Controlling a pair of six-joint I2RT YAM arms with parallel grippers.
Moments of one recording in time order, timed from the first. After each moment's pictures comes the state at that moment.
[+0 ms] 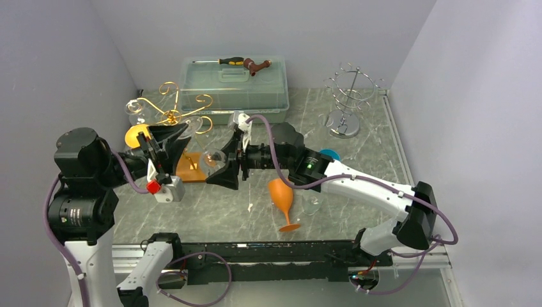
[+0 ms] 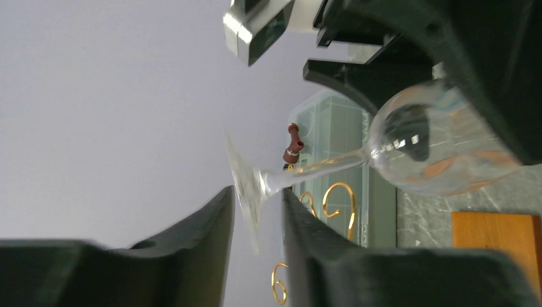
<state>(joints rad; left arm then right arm) 0.01 0.82 1.58 -0.96 1.00 1.42 1.06 1.43 1.30 0.11 -0.50 0.24</state>
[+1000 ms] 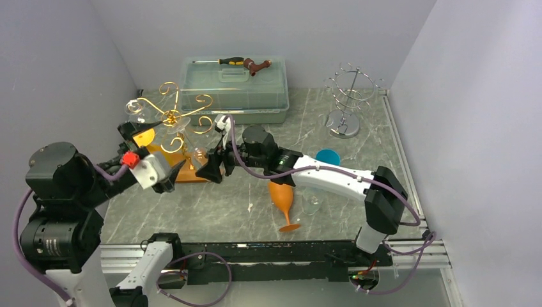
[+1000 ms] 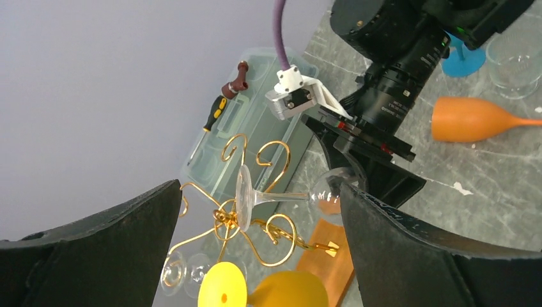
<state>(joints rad) 0.01 0.81 1.78 -1.16 0.79 0.88 1.05 1.67 1.32 0.19 -0.34 0.29</state>
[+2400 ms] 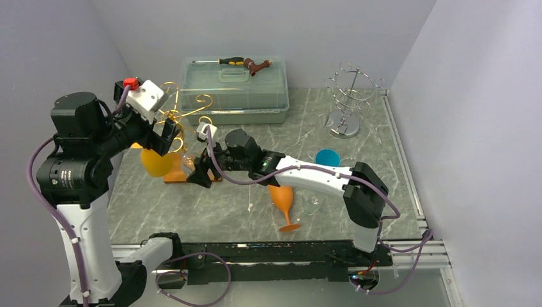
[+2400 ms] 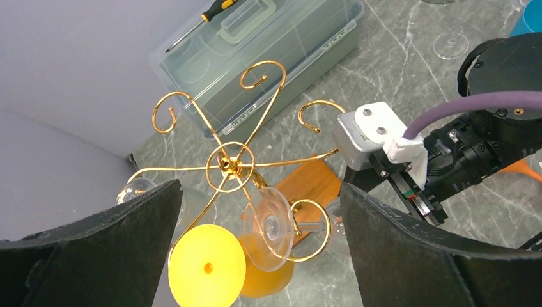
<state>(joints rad) 0.01 1.05 1.87 -1.16 0.47 0.50 1.09 1.83 1.44 0.17 -0.33 0.17</state>
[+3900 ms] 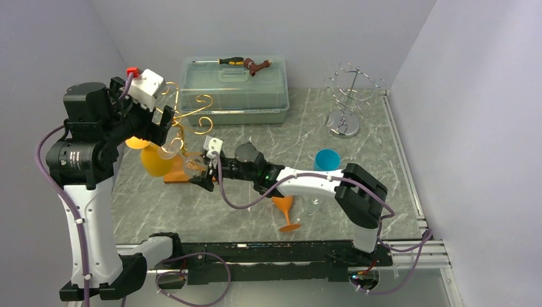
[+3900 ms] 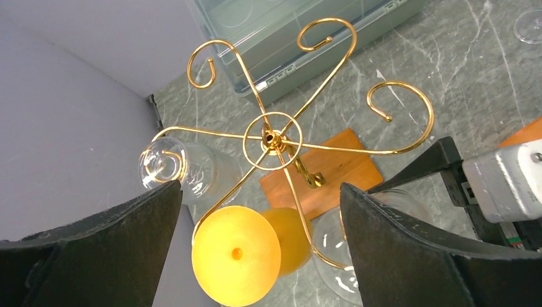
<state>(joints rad) 0.01 1.11 1.87 -1.17 0.26 0.46 1.10 1.83 1.25 0.54 -0.30 -0.06</state>
